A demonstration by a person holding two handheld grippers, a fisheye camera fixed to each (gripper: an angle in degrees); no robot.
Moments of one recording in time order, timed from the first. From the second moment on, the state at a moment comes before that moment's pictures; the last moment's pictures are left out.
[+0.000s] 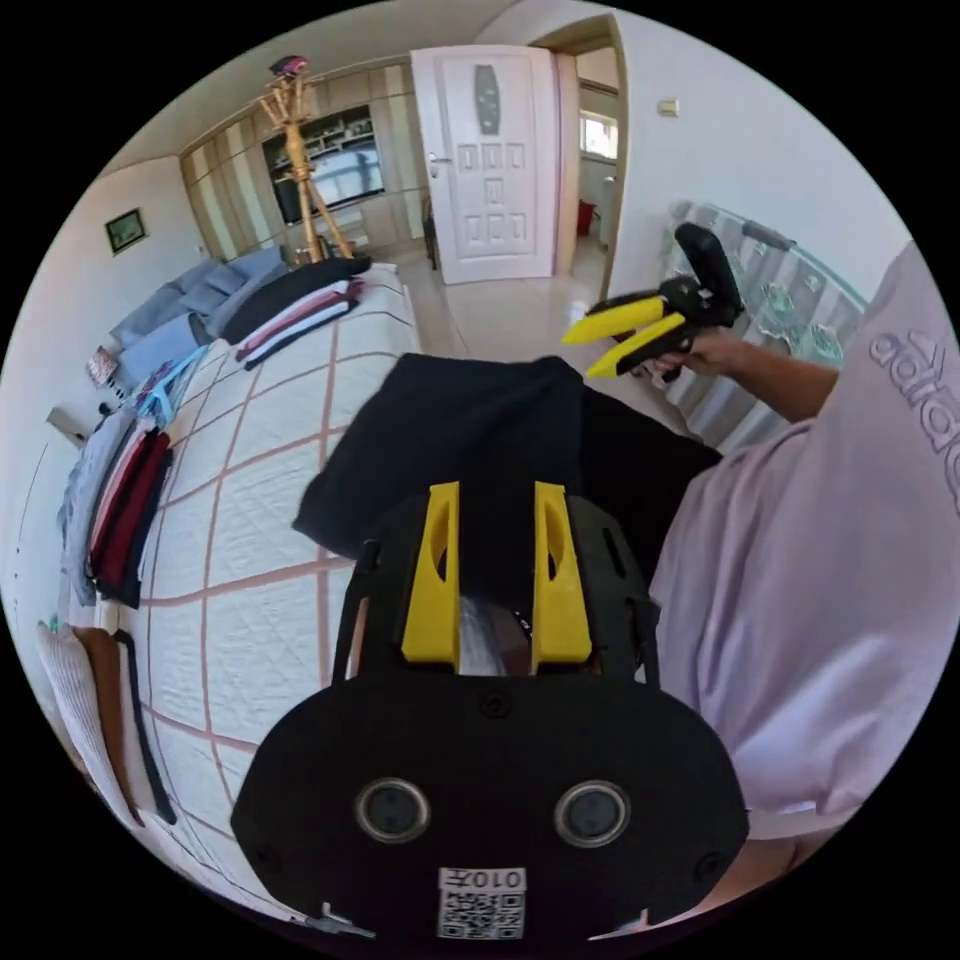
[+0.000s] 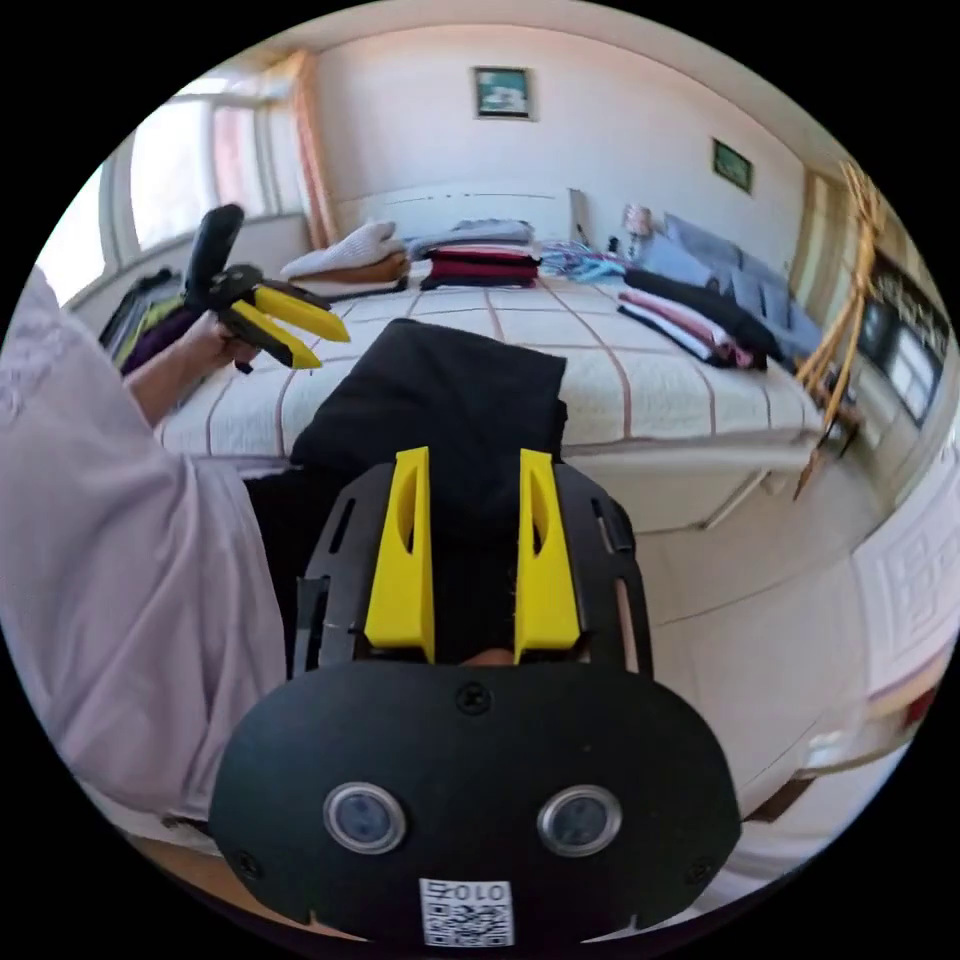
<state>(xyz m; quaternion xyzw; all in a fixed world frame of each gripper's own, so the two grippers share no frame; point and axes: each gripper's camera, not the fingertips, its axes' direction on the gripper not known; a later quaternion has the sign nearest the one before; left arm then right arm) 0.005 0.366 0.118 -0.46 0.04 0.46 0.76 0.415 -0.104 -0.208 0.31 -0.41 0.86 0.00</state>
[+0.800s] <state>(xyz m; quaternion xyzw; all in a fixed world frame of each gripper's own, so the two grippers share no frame) 0.088 0.548 0.106 -0.35 -0.04 0.64 0.68 0.370 -0.179 -0.168 0.32 -0.52 0.75 -0.26</state>
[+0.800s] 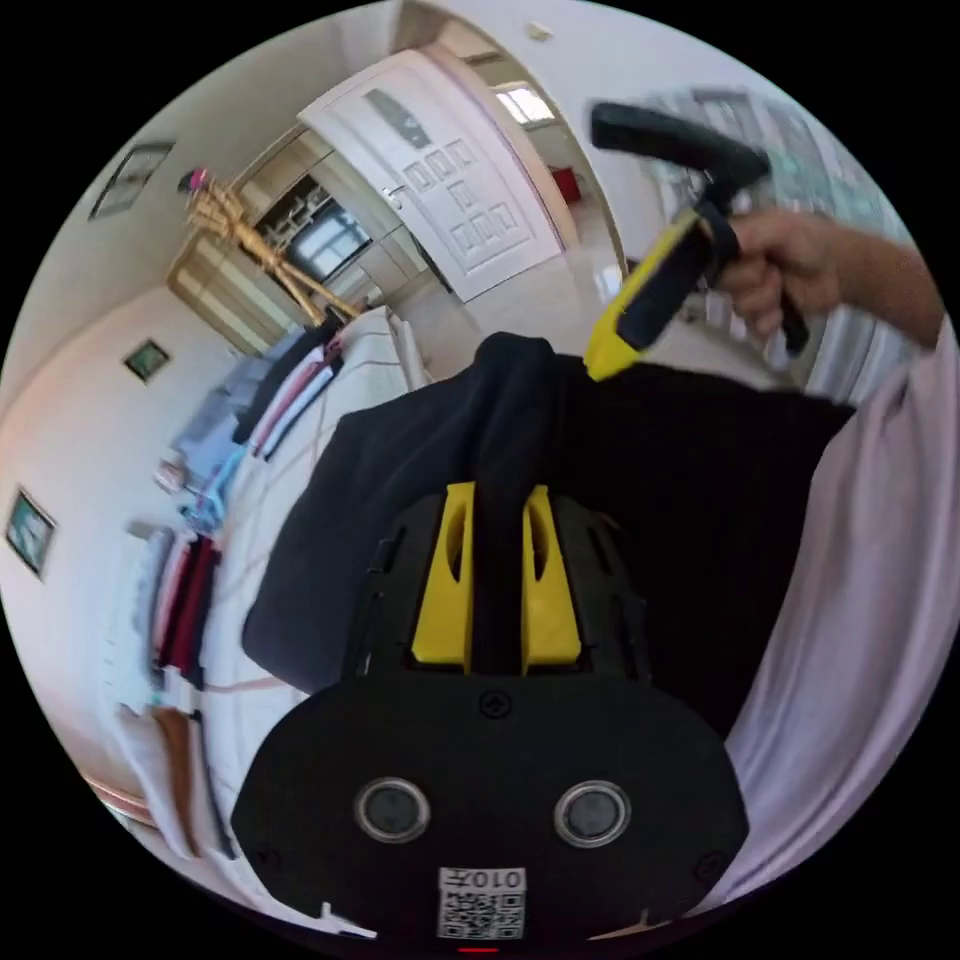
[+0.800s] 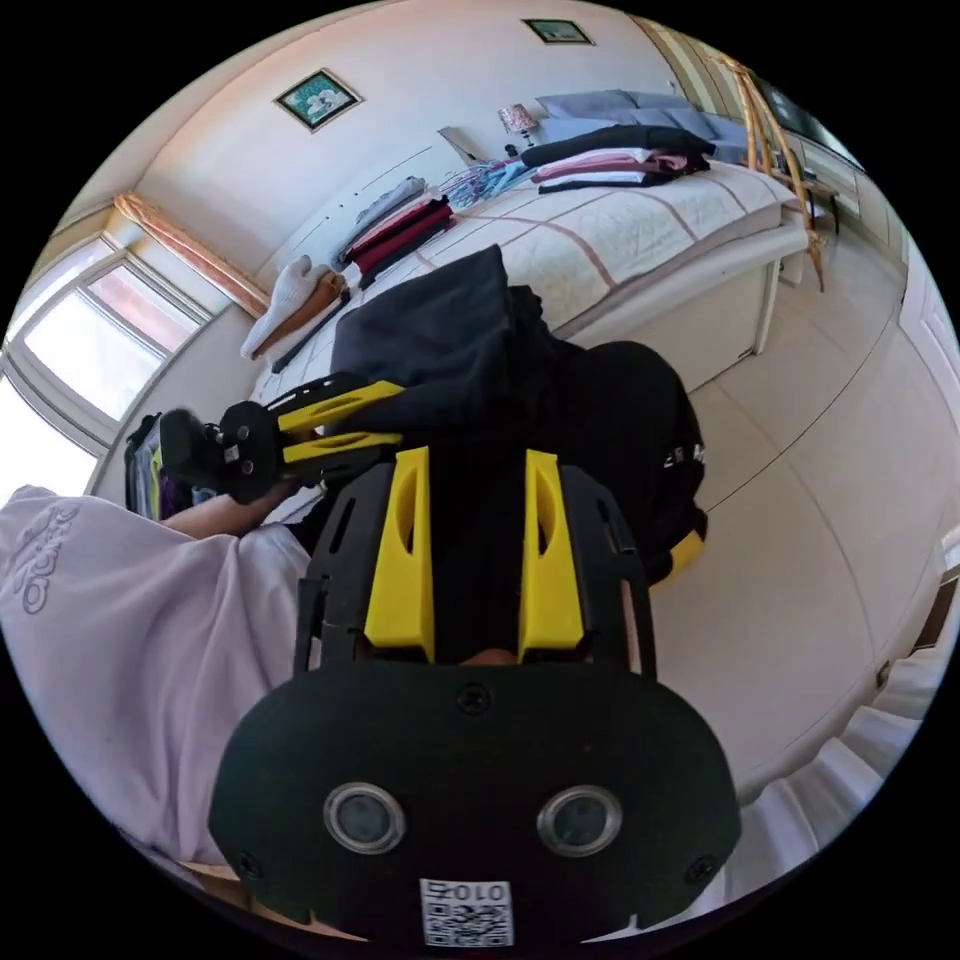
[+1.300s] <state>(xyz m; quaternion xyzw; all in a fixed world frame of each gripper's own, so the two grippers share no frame) 0.000 0.470 0.117 -0.40 0.07 0.46 0.79 0.310 -0.234 -0.064 0.46 -0.45 0.60 -0.47</state>
